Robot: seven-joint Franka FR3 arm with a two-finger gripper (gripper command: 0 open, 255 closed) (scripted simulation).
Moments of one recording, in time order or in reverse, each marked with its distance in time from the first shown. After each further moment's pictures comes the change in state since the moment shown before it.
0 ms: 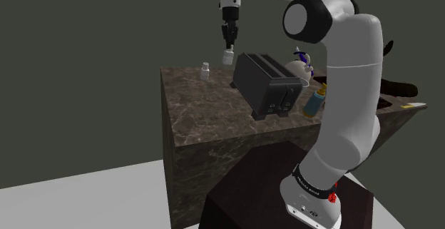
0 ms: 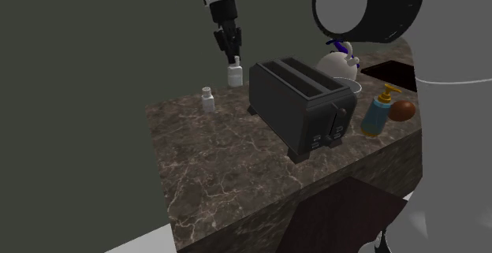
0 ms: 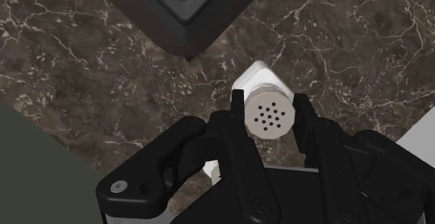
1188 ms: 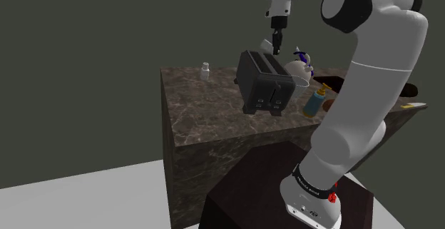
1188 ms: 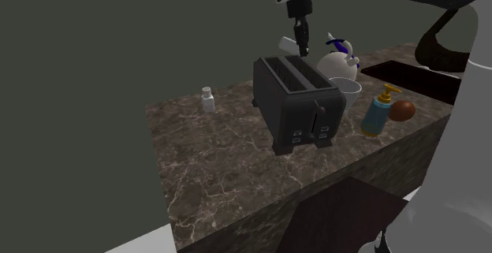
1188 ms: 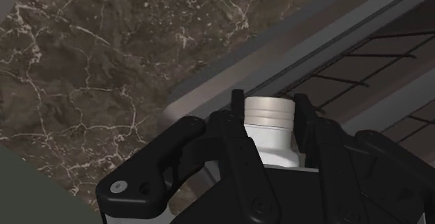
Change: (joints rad) arm -0.186 -0.255 -0.143 -0.386 -0.138 0.150 -0.350
